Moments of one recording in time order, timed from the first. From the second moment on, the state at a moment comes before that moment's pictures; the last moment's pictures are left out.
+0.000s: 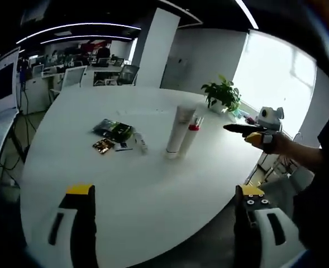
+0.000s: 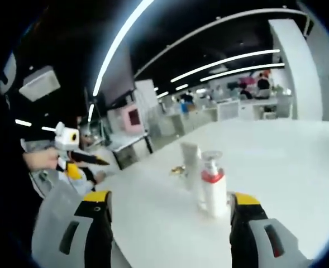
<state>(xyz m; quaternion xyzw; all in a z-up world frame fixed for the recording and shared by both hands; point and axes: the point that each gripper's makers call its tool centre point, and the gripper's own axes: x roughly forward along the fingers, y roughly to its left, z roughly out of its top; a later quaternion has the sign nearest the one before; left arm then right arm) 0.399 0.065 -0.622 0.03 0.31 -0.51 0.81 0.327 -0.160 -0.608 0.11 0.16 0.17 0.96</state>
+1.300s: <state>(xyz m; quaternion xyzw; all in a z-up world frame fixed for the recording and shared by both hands) 0.400 0.073 -0.612 0.04 0.31 -0.52 0.79 0.290 -0.162 -0.579 0.14 0.16 0.11 0.97</state>
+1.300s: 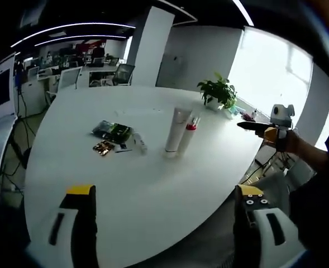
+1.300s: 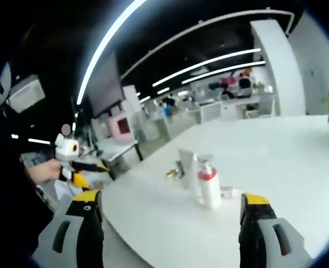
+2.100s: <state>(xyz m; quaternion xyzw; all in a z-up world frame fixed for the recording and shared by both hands) 0.417 0.036 -0.635 0.06 0.34 -0.52 0.78 0.292 -0.170 -0.592 0.16 0.17 0.10 0.97</state>
